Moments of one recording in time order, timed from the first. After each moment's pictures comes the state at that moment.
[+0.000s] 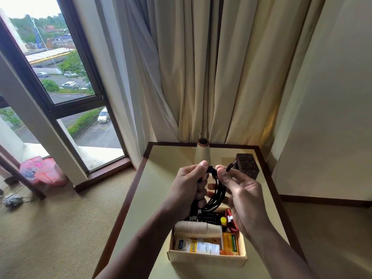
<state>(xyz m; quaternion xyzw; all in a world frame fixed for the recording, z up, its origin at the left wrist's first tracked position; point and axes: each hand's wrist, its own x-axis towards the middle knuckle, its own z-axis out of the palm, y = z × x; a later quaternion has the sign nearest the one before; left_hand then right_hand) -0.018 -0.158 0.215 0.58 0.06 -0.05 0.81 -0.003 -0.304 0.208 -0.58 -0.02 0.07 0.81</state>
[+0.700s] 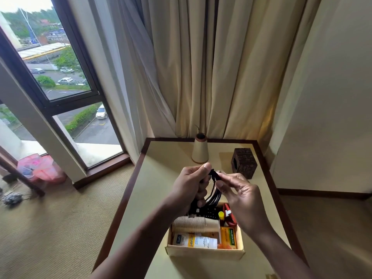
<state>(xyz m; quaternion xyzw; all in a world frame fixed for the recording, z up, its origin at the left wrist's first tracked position) -0.008 -0.161 0.192 0.62 0.05 -0.08 0.78 0.001 -0.328 0.169 -0.77 -0.14 0.00 0.62</state>
